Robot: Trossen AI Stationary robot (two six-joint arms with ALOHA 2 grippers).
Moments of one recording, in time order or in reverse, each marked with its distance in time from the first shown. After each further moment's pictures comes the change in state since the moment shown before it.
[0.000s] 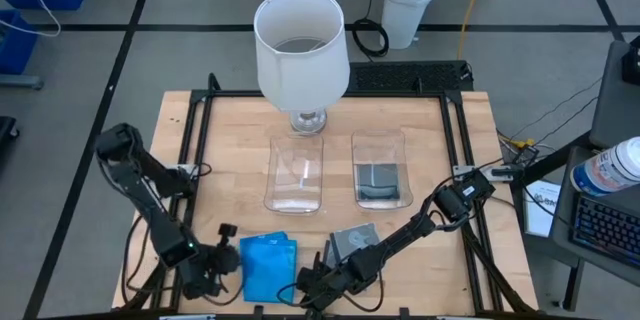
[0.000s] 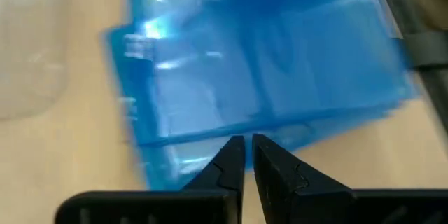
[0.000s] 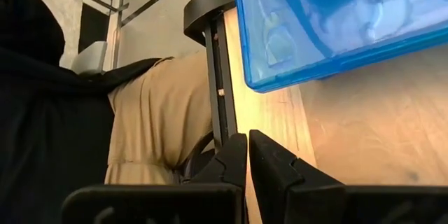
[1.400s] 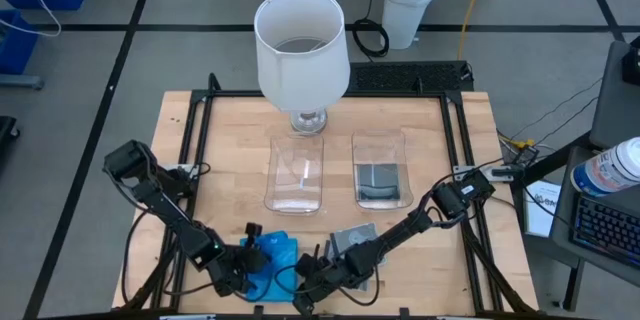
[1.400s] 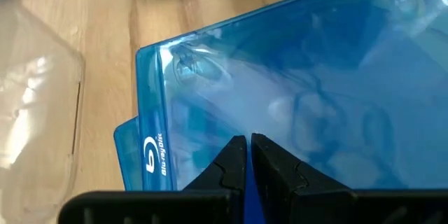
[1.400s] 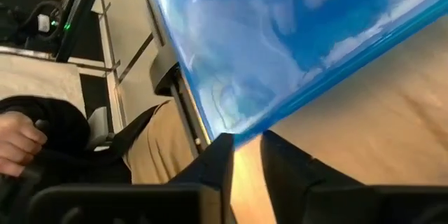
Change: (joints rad) left arm 0.159 0.237 -0.032 0.251 -0.064 0.247; right arm -0.037 0.003 -0.001 -0.008 0.091 0.282
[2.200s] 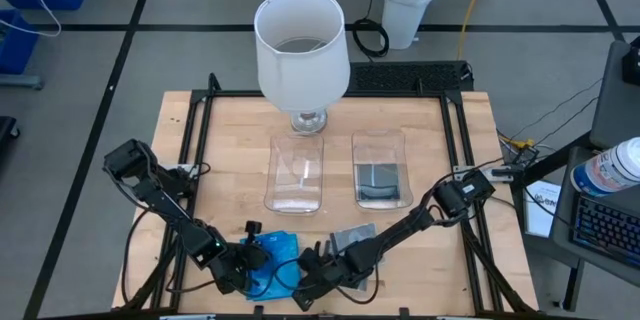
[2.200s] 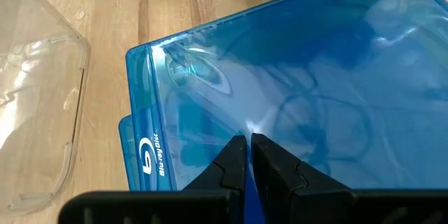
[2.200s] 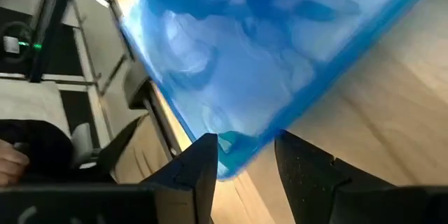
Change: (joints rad) left arm 0.023 -0.003 -0.008 -0.008 0.015 -0.083; right arm -0.001 -0.016 0.001 -0.095 0.012 0.088
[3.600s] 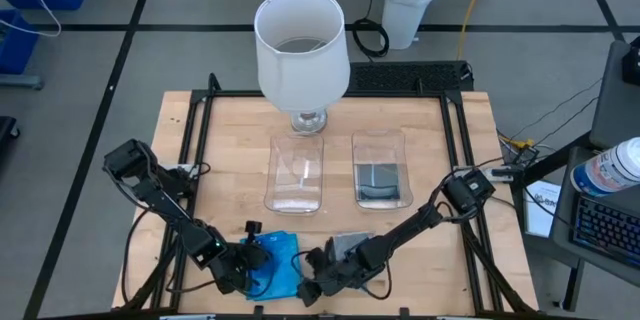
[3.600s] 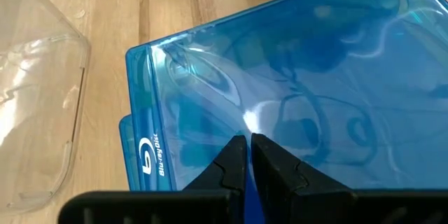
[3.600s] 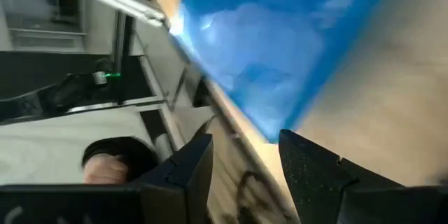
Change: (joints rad) left arm 0.001 0.000 0.000 0.000 0.002 -0.007; right arm 0.015 -0.075 -0.187 0.283 -0.023 0.256
